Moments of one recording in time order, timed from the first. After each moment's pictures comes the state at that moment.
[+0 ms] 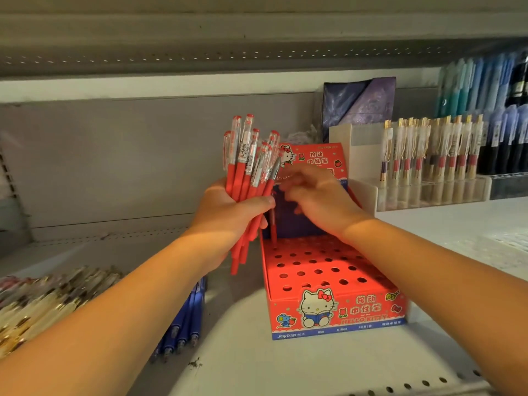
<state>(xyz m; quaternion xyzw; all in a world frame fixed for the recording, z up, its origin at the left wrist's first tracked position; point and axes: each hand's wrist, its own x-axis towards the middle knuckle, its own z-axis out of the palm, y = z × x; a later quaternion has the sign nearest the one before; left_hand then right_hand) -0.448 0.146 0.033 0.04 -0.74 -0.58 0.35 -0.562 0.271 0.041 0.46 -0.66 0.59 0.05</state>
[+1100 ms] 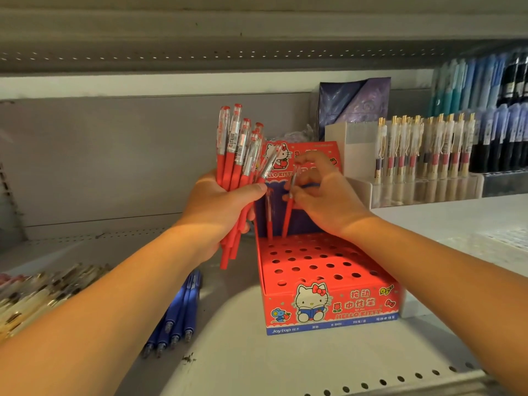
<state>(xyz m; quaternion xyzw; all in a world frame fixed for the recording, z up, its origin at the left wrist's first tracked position) -0.447 0.145 0.038 0.04 -0.71 -0.59 0.38 -0.573 0.282 0.029 0.47 -0.64 0.60 0.09</state>
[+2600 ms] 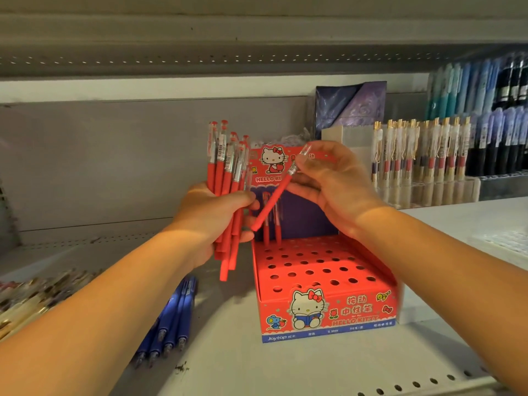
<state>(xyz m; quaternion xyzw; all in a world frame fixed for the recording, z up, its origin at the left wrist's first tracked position) -0.441 0.152 0.044 0.11 -0.69 -0.63 0.32 -0.560 0.292 0.056 0.37 -0.44 0.81 -0.06</state>
